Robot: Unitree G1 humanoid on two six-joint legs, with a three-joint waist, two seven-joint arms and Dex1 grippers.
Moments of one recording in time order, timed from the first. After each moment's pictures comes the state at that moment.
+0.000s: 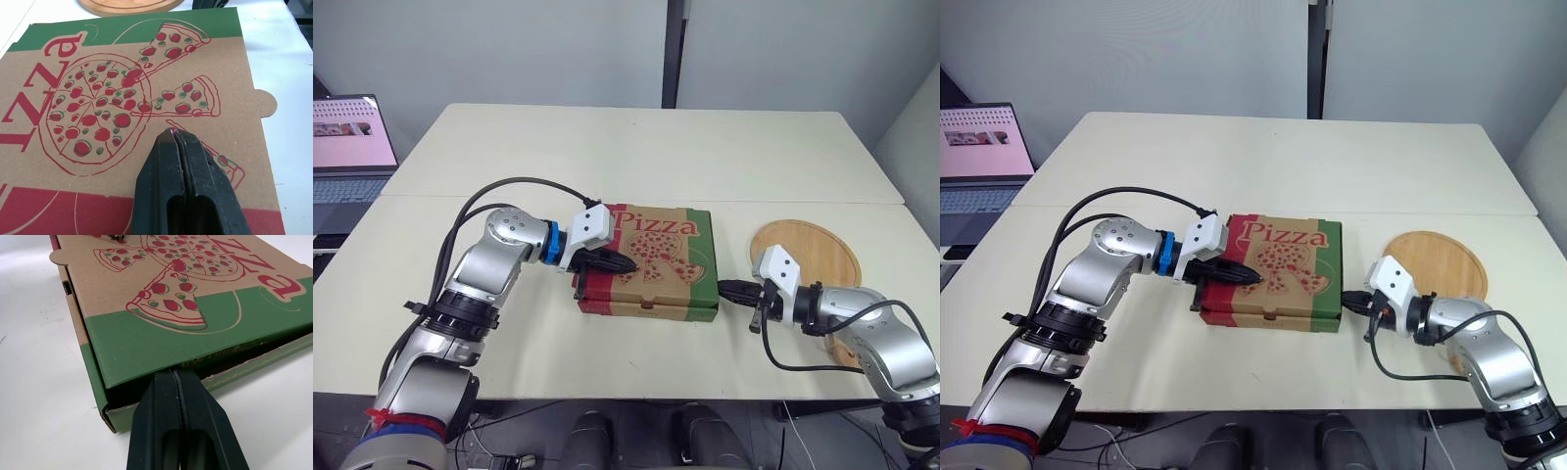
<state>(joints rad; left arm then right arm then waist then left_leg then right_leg) -0.72 0.64 -0.27 0.19 -0.19 0.30 -1.37 -0.18 -0.68 0.08 -0.34 0.34 0.52 0.88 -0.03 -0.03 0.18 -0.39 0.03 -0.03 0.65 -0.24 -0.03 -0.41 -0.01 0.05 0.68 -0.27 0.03</state>
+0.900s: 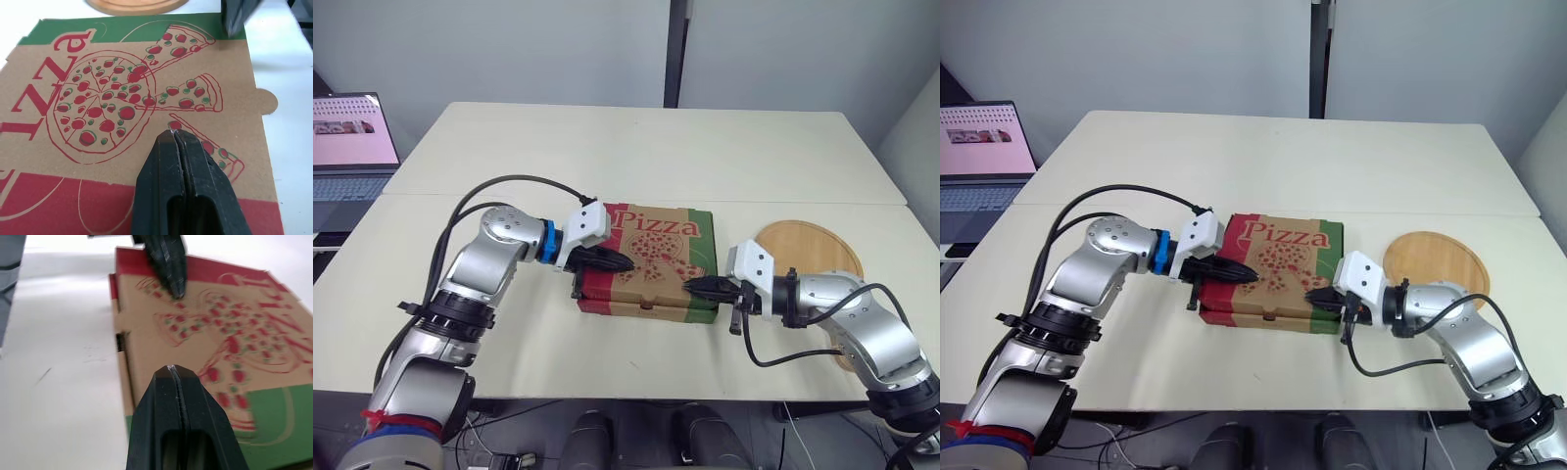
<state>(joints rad) -0.71 0.67 -0.24 0.15 -0.23 0.34 -1.36 -0.30 -0.68 0.19 -0.44 0.33 0.54 0.91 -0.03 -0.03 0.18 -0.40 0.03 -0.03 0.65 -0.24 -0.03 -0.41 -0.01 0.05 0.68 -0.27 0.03</state>
